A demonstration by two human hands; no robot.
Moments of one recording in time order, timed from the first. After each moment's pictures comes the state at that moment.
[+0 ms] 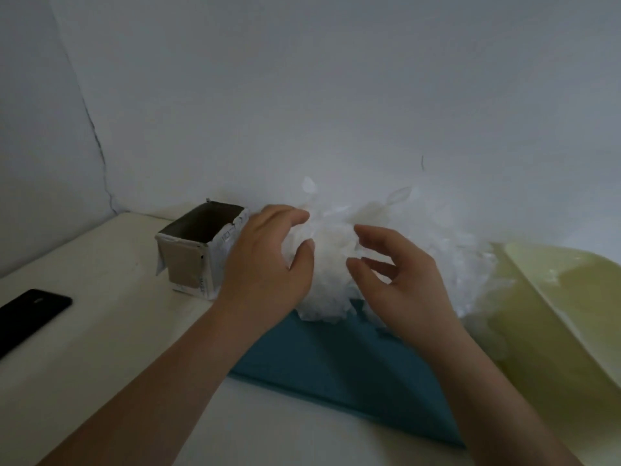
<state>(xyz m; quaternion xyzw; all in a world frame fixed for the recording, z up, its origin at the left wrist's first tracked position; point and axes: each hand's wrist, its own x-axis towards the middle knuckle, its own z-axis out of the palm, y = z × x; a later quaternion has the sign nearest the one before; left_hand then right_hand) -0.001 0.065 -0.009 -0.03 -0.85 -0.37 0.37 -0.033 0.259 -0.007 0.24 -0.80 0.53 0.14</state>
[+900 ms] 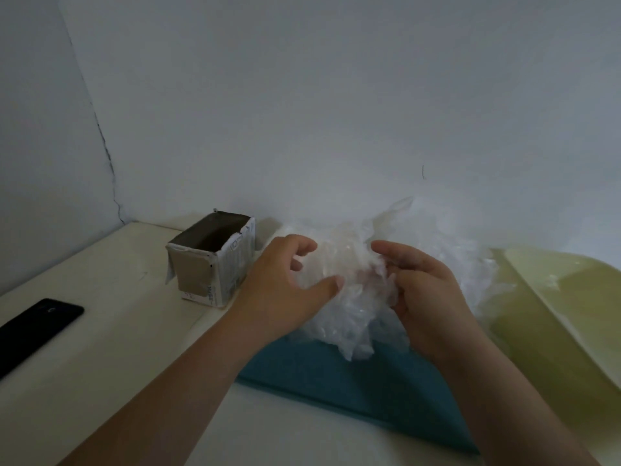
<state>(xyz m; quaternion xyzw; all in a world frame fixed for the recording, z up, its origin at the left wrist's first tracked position) 0.003 0.063 -0.016 0.01 -0.88 -0.45 0.17 -0.038 0.267 -0.002 0.06 -0.65 0.76 -0.02</state>
